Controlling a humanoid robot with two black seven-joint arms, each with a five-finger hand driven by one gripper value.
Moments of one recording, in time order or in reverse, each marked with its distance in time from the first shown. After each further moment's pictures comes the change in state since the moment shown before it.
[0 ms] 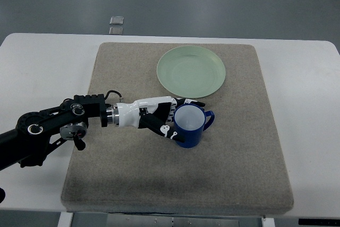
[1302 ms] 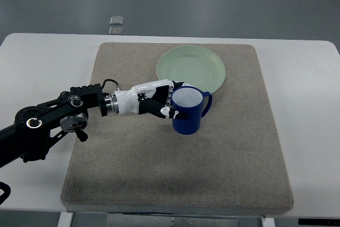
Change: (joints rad) left arm -0.003 -0.013 -0.103 0.012 0.015 0.068 0.000; right arm 0.000 0.000 0.000 0.001 0.000 0.000 0.000
